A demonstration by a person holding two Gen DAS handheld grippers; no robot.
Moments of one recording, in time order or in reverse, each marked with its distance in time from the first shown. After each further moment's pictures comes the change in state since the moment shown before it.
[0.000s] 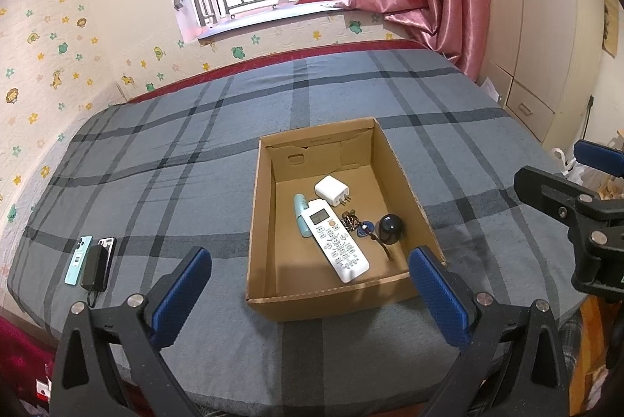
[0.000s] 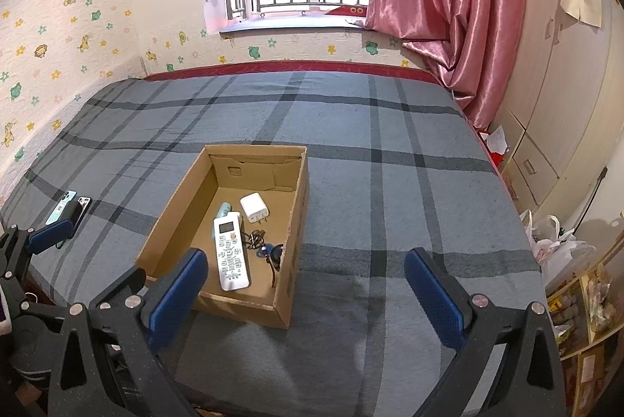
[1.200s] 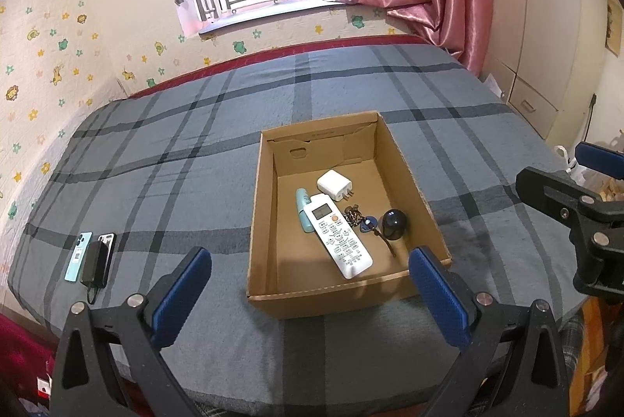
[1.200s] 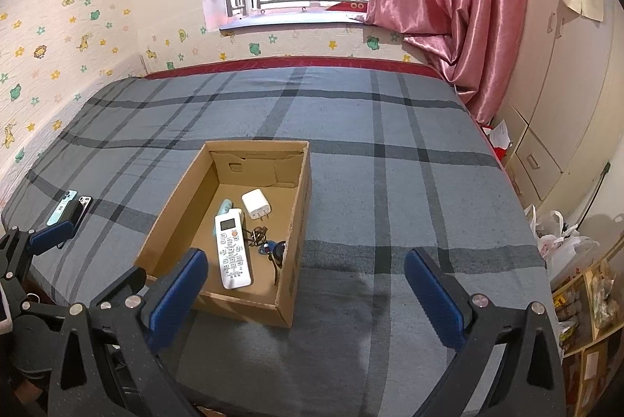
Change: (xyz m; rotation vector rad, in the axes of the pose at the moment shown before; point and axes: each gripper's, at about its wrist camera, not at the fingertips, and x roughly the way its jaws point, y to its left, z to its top) left arm 0.008 0.000 -0.002 -0.002 0.019 0.005; right arm 0.010 0.003 -0.002 0.006 0.016 0.006
